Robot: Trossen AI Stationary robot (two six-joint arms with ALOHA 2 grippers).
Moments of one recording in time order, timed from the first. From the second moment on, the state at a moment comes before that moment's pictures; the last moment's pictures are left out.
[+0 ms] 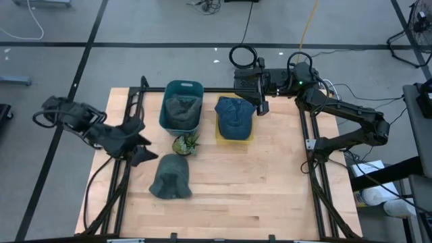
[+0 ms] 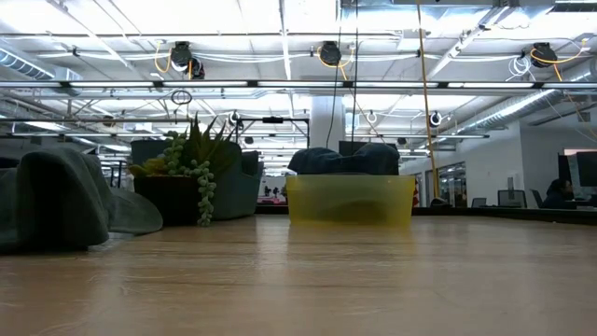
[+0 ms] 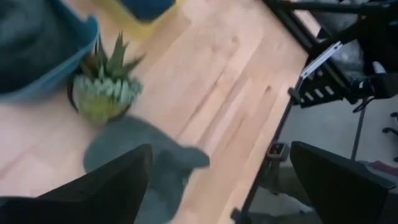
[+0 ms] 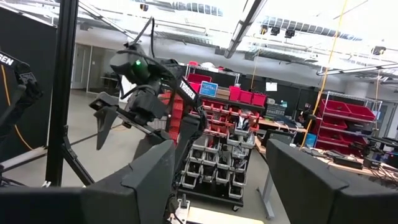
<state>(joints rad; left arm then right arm) -0.48 1.07 1.53 -1.30 -0.27 -1.13 -0.43 1.26 1.18 0.39 -0.52 -0.04</state>
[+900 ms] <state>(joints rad) -0.75 1.29 1.52 -1.57 -0.18 -1.90 -0.43 1.26 1.18 0.40 -0.53 -0.06</state>
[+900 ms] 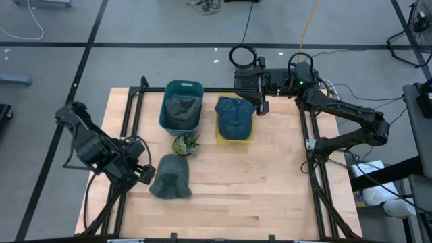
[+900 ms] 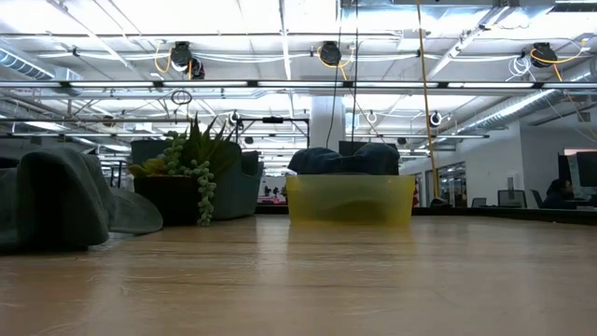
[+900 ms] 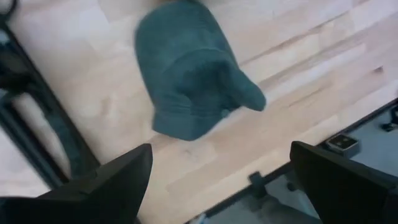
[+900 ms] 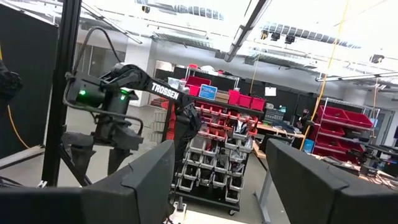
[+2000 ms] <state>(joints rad) -0.49 1.32 0.96 -1.13 -0.12 -1.10 -0.43 1.26 1.18 0.41 -0.58 -0.07</state>
